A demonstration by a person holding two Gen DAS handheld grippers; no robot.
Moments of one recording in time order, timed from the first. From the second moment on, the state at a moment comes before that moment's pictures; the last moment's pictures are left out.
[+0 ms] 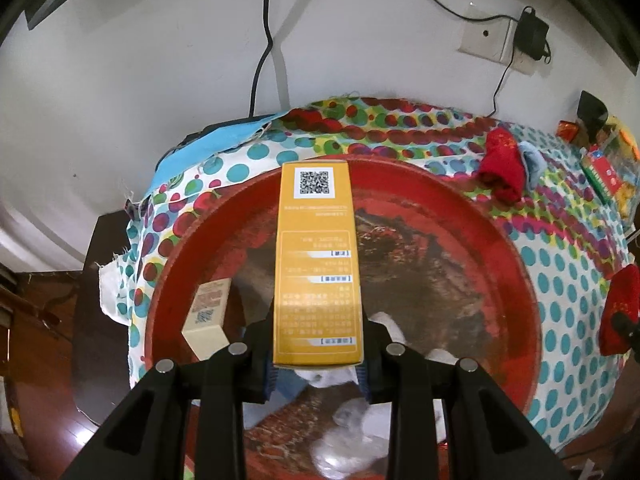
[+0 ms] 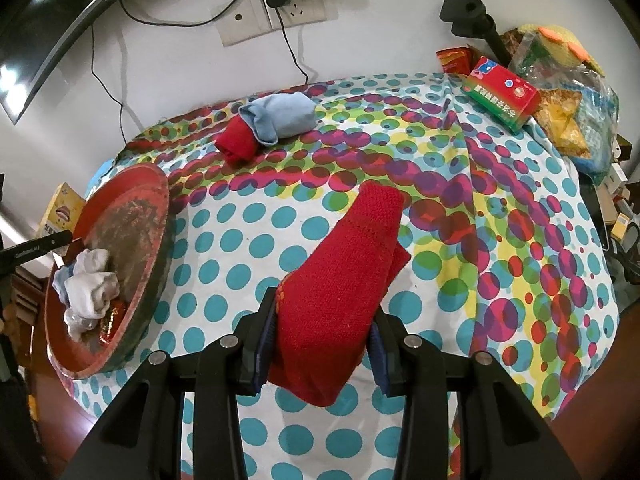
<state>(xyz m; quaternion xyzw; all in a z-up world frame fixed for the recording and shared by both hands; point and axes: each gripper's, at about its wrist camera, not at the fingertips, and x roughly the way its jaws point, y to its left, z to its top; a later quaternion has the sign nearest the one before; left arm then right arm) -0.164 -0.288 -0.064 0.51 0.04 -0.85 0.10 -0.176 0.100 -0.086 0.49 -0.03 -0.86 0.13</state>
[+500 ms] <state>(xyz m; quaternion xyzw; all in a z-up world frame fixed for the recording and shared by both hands) -0.172 -0.300 -0.084 0.54 0.02 -0.83 0.11 -0.177 0.092 -0.089 0.50 -0.03 -0.86 0.14</state>
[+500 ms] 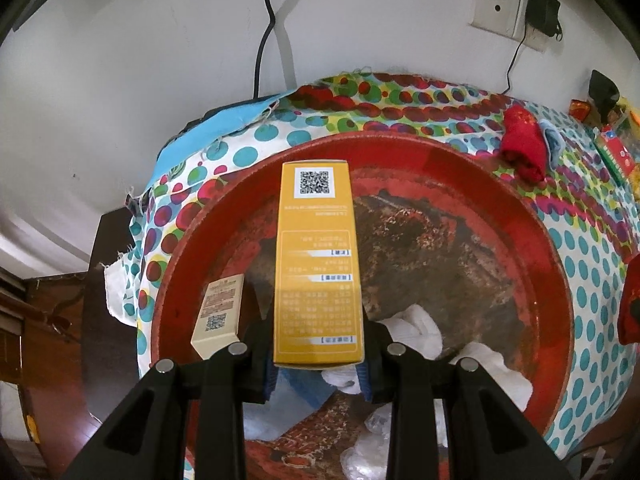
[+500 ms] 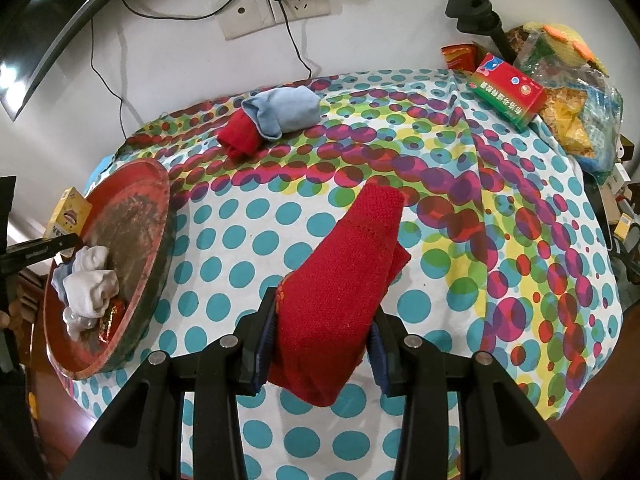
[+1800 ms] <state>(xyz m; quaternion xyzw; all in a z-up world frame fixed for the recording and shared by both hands) -0.145 -0.284 -0.056 0.54 -0.01 -0.83 0.12 -0.166 0.085 -0.079 0.49 -0.02 -0.86 0.15</state>
